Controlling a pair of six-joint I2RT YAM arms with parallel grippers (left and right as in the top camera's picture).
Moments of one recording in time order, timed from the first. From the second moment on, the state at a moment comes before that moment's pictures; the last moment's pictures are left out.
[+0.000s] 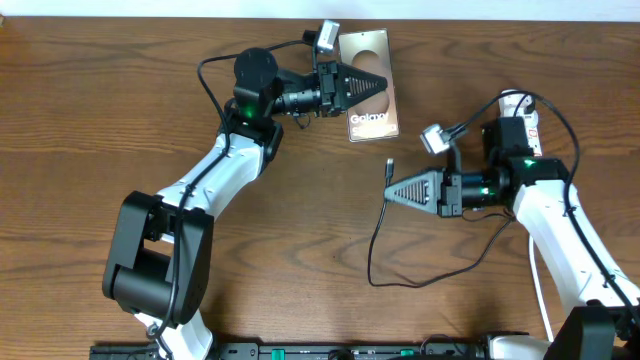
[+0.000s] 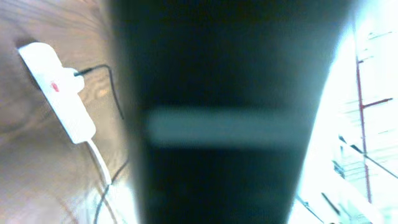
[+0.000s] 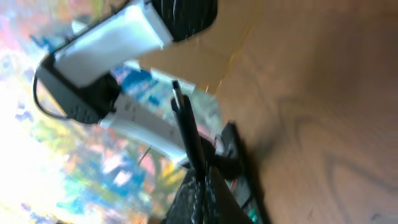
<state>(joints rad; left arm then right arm) -0.34 1.86 1.22 0.82 1.12 -1.39 0.05 1.47 0.99 -0.87 -1.53 -0.25</state>
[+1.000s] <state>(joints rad) -0.38 1.86 1.22 0.83 1.12 -1.48 0.07 1.47 0.99 -0.69 -1.52 -0.02</state>
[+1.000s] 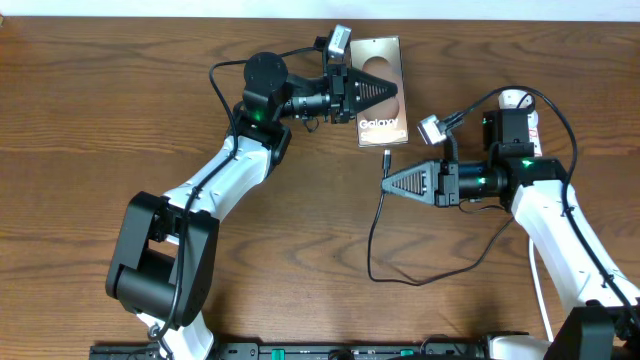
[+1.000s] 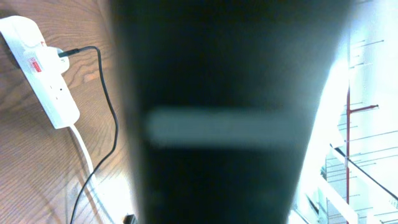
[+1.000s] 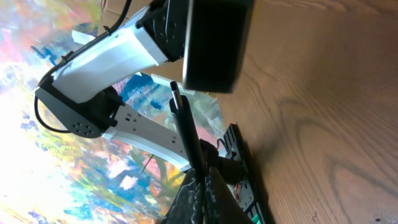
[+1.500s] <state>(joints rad) -0.38 1.86 1.22 0.83 1.14 -1.45 0.07 1.47 0.99 -0.69 -1.46 0.02</state>
